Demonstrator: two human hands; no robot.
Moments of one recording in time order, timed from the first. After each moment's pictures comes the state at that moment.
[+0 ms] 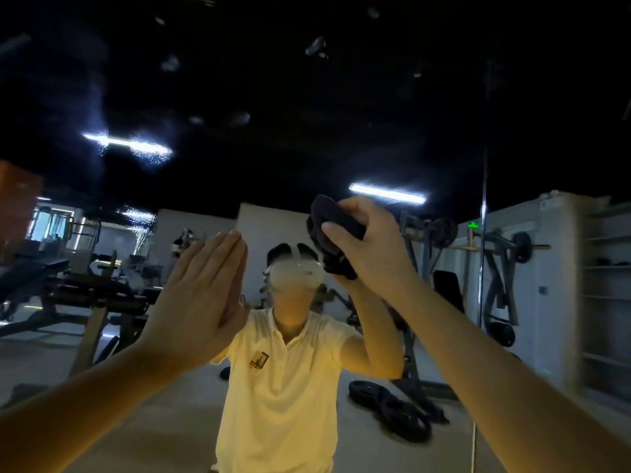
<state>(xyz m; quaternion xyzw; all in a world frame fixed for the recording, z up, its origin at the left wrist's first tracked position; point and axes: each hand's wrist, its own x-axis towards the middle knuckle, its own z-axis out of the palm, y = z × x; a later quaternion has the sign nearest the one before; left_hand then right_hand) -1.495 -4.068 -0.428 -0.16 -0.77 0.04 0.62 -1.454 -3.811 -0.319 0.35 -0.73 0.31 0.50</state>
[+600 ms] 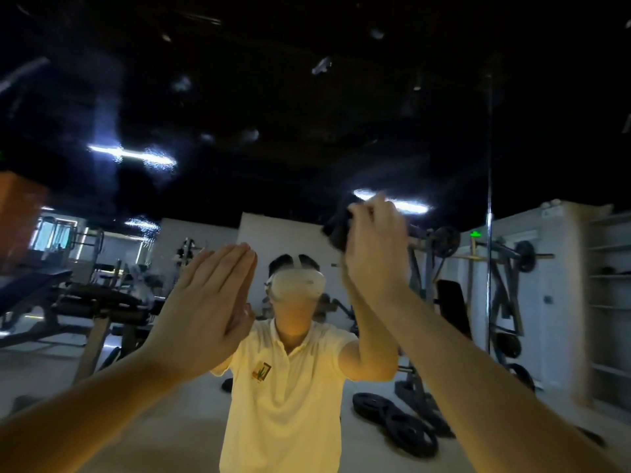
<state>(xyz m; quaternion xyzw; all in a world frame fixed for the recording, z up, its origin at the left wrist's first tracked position) -1.492 -4.076 -0.419 -0.16 -0.78 0.06 0.61 -1.493 -3.820 -0.311 0.13 -0.70 -0.03 0.71</state>
